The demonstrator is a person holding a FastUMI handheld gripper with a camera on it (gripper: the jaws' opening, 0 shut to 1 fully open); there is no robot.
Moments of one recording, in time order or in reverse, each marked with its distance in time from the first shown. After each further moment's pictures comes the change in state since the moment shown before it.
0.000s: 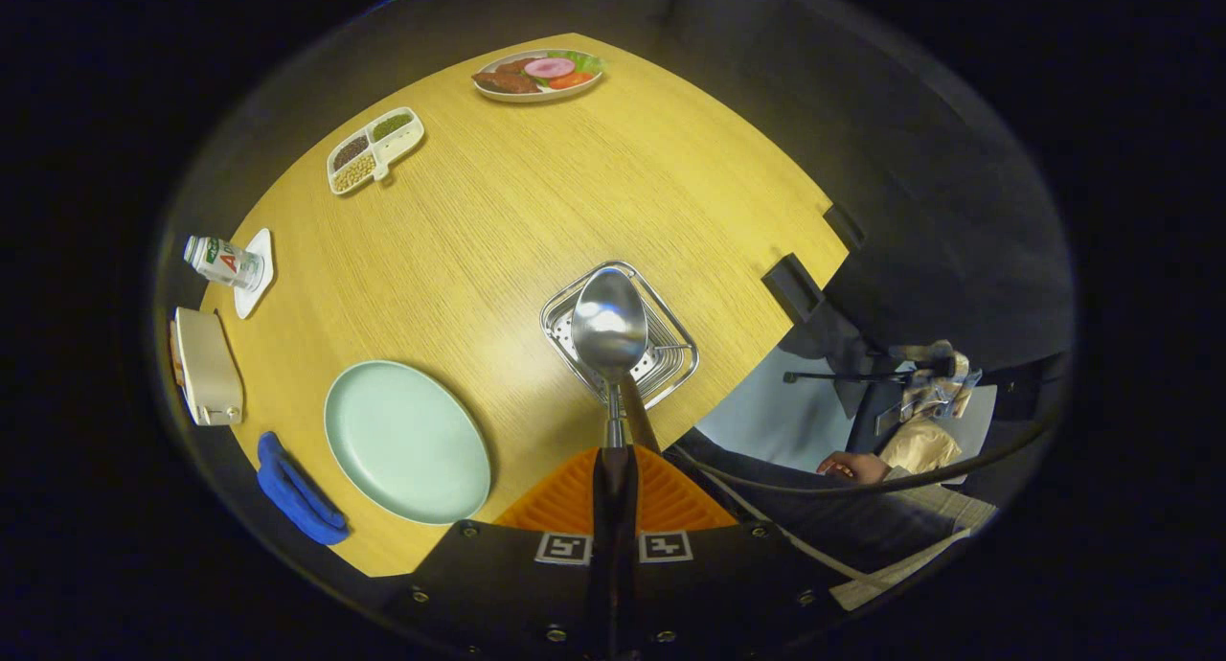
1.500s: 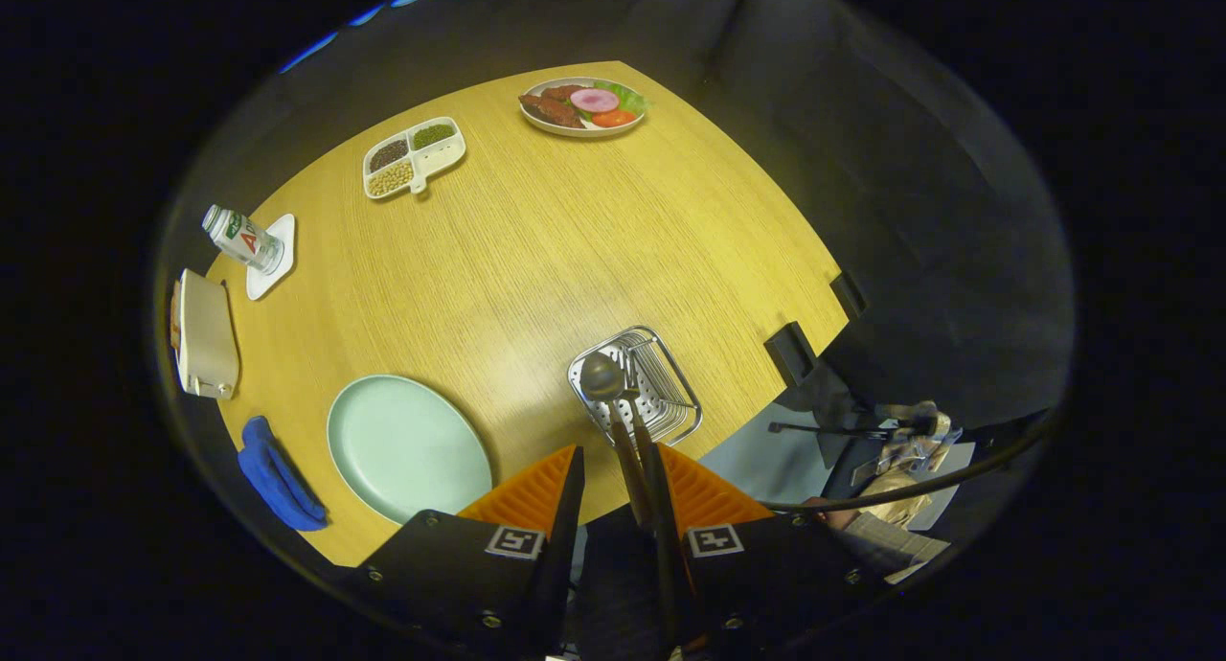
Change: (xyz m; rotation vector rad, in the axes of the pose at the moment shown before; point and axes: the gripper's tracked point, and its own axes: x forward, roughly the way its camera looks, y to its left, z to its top) arm -0.018 0.010 0.038 -0.151 -0.183 -0.010
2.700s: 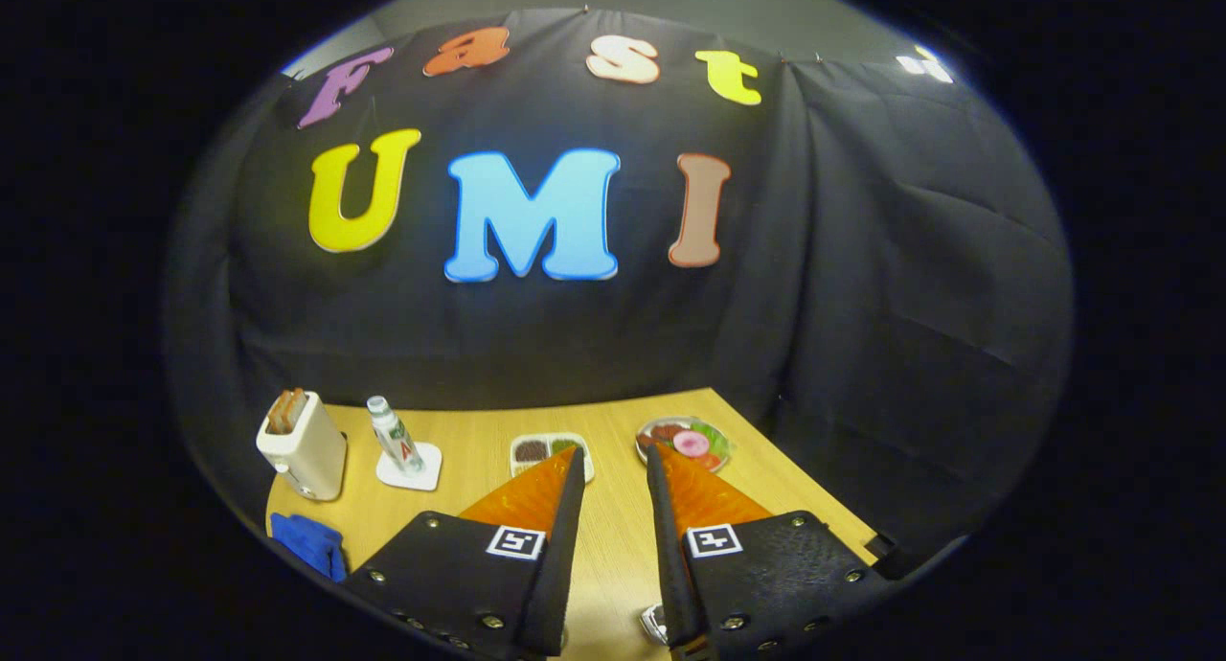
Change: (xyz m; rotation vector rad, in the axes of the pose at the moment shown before) arm -0.205 0.058 0.159 -0.123 -1.145 0.277
